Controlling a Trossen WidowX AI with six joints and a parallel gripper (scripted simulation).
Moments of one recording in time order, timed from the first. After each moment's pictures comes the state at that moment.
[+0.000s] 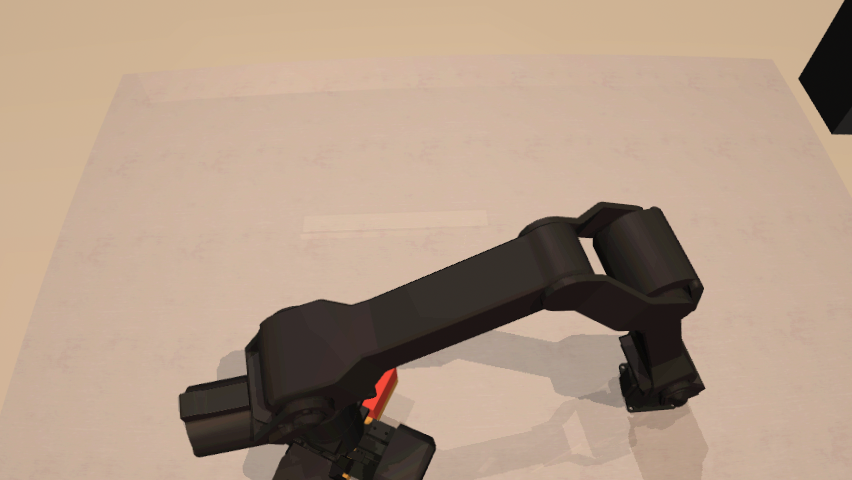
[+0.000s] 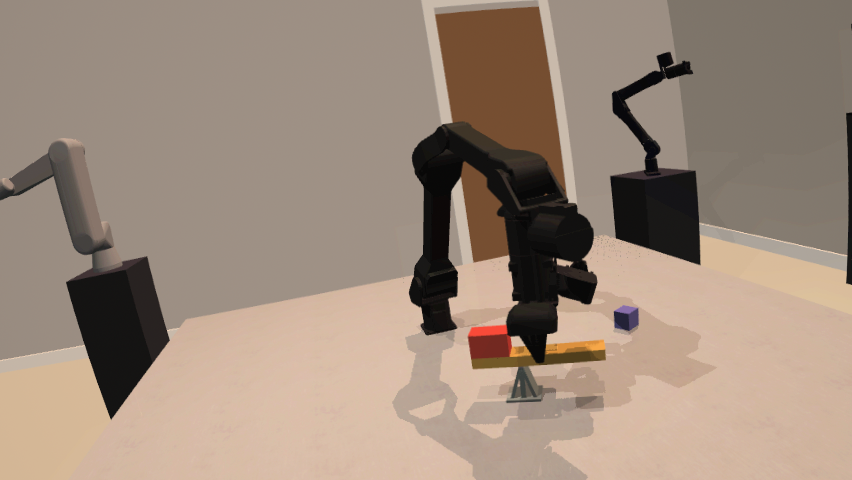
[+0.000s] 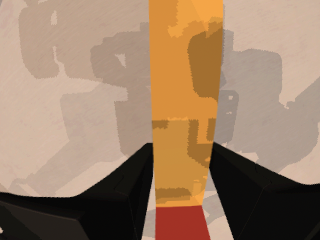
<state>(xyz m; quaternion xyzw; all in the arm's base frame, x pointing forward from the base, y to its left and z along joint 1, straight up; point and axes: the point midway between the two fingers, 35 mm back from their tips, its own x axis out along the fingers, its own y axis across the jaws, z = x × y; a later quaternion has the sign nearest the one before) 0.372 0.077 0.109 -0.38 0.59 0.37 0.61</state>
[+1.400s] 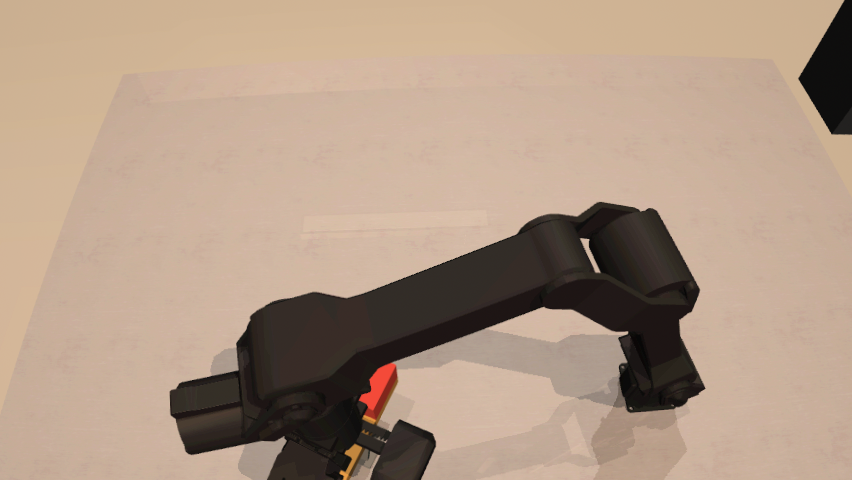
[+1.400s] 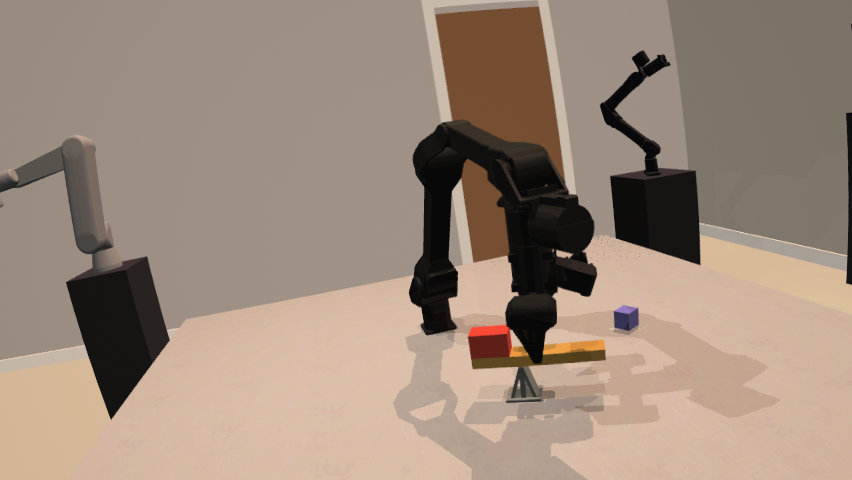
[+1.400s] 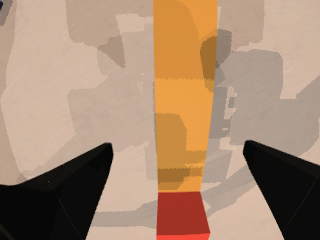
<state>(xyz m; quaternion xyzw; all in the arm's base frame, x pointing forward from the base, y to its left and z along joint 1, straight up) 0.371 0.077 0.123 -0.38 0.59 0.37 0.61</state>
